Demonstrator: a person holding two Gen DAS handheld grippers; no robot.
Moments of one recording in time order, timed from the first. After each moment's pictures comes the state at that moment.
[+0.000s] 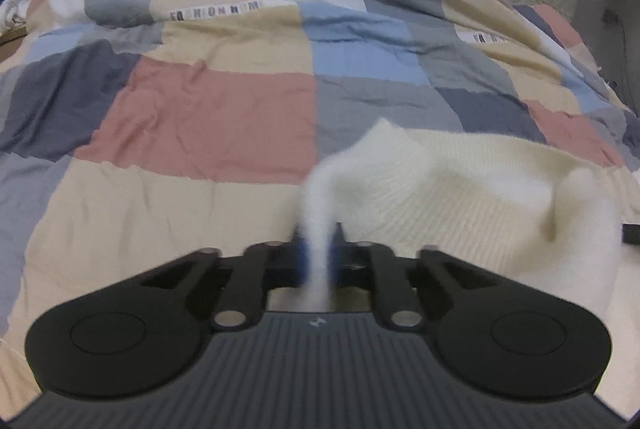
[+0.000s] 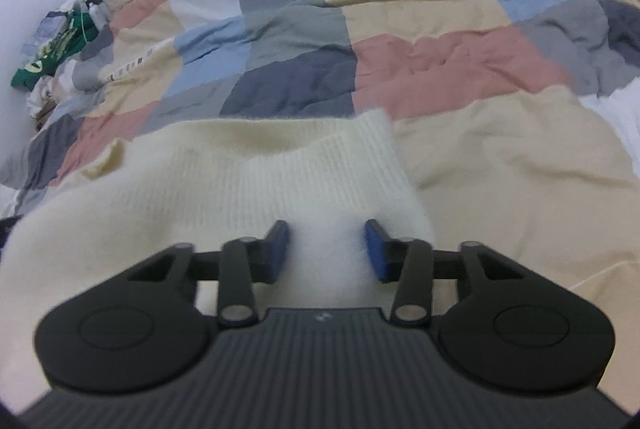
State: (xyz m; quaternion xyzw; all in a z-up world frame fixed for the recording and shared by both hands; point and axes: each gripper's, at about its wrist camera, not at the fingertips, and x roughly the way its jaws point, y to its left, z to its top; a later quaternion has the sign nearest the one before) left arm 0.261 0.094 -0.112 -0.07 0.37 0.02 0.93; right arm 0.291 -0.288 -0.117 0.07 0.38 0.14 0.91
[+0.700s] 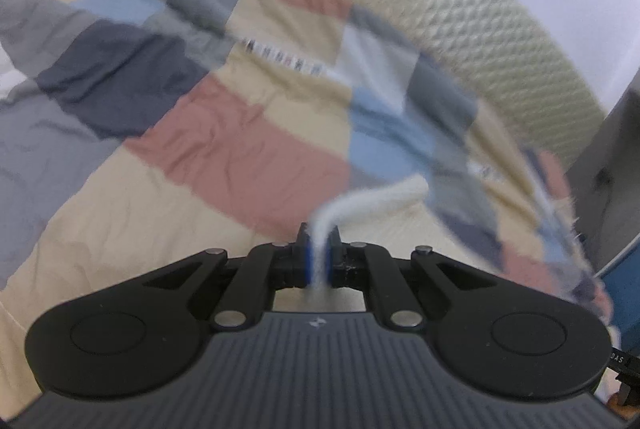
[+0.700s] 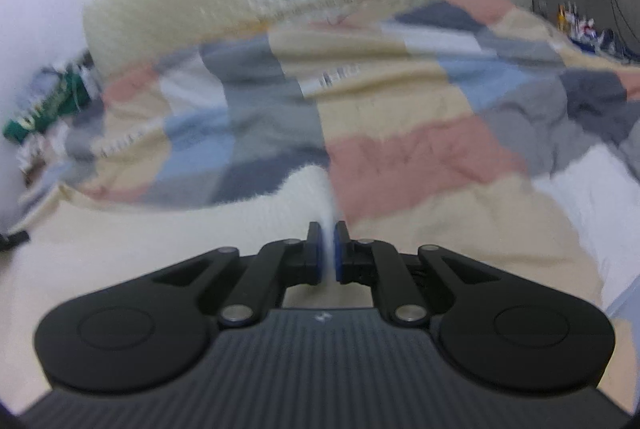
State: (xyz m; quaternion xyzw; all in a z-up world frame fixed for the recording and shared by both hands) left arm 0.242 0.166 -0.081 -0.25 0.29 0.06 0.92; right arm 0.297 -0.308 -0.098 0.08 0.31 0.09 0.94
